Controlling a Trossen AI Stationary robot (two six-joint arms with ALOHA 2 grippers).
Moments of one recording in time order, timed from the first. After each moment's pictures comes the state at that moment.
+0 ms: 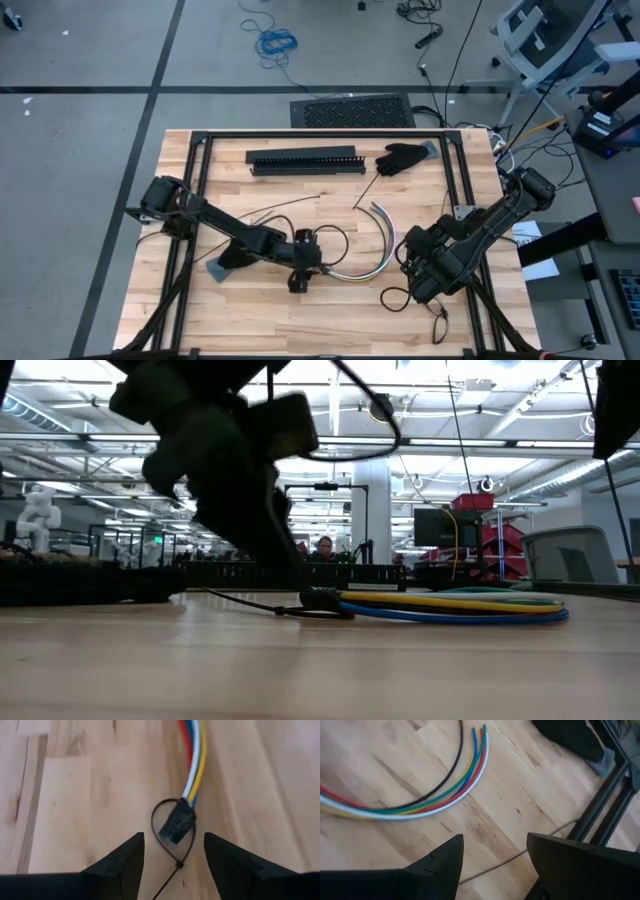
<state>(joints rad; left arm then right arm) -0.30 1.81 0.99 -0.07 -0.10 -0.17 0.71 1.54 1.24 -1.57 0.47 1.48</state>
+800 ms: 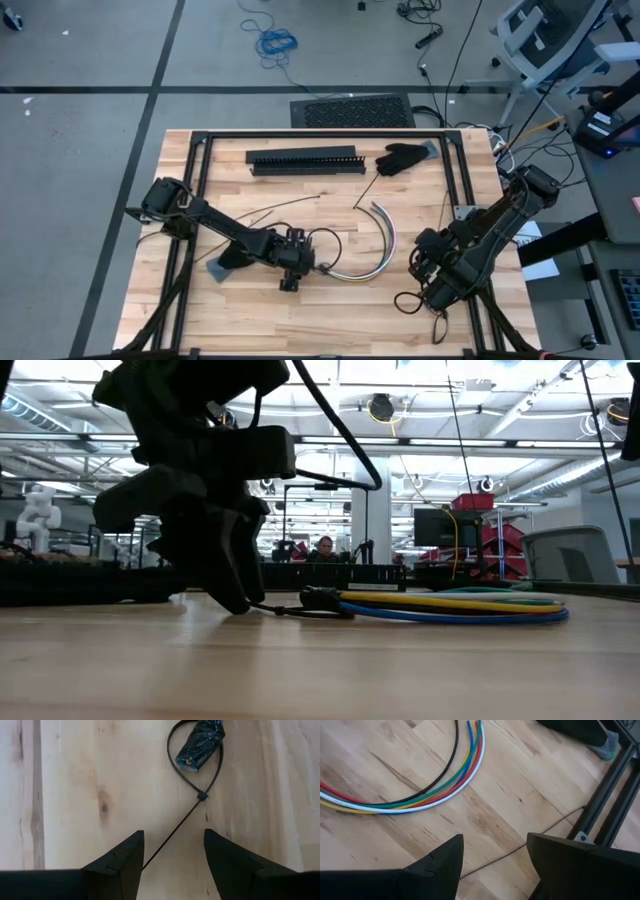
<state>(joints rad) -0.32 1.83 1.02 -0.34 -0.17 -0.14 0.82 1.49 1.17 -1.57 0.47 1.69</state>
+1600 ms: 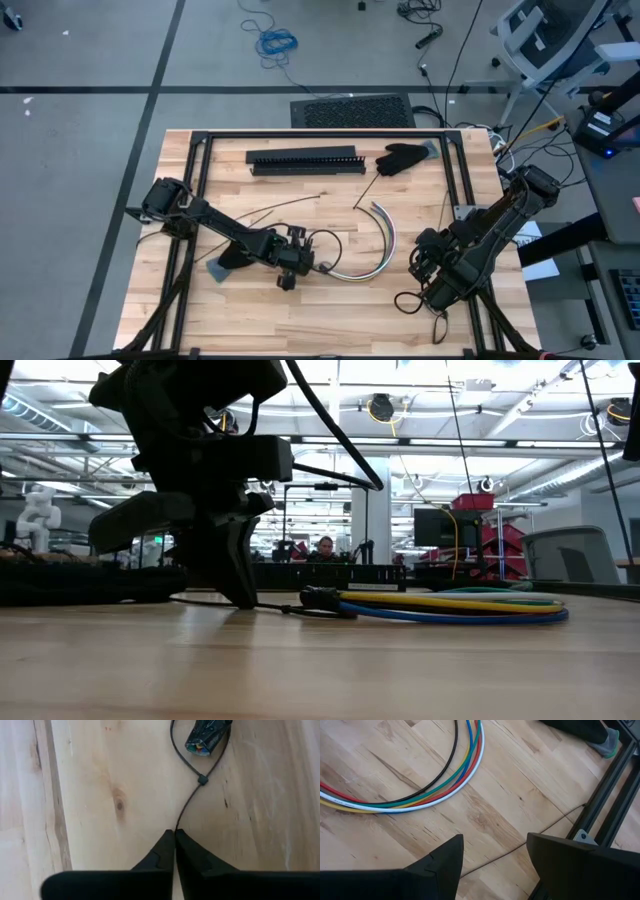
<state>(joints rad) -0.32 1.83 1.02 -0.35 -0.24 -0.01 0.82 1.49 1.17 -1.57 0.47 1.69</state>
